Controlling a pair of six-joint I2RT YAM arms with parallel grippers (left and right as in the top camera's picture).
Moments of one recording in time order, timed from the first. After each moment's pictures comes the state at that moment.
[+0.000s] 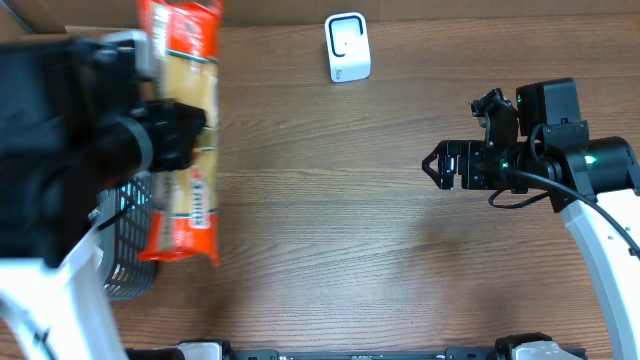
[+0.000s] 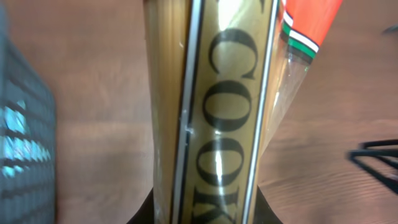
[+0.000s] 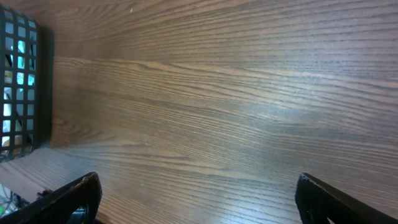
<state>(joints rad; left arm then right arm) -0.04 1.50 2.26 -1.64 0.21 -0.19 0.15 1.34 1.36 -1.13 -0.41 0.16</state>
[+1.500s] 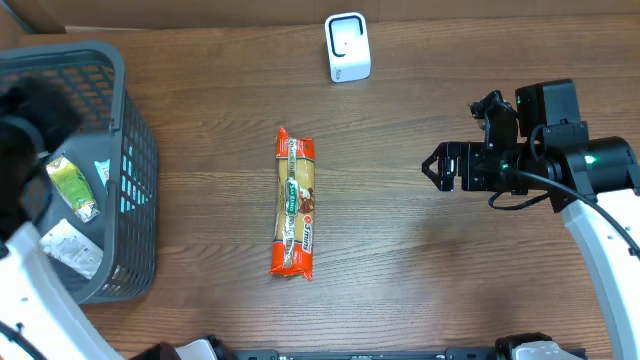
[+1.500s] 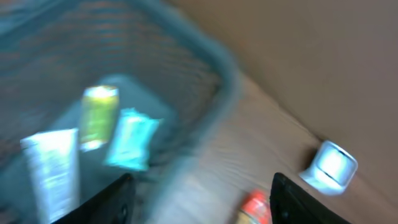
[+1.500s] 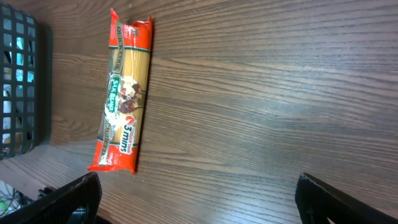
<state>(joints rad) 0.48 1.47 2.18 -1.45 0.03 -0.42 0.15 1.34 1.36 -1.15 -0.41 0.16</state>
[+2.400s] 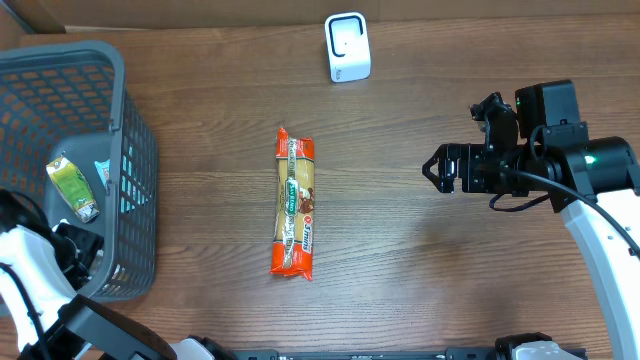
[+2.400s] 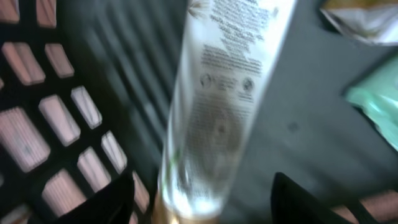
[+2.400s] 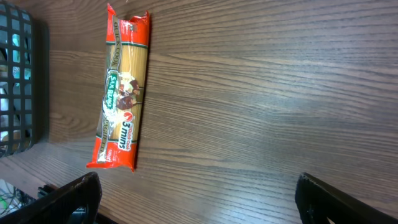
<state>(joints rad) 0.88 1.53 1.10 -0.98 -0.08 -0.38 0.15 1.34 1.36 -1.16 -0.40 0.16</state>
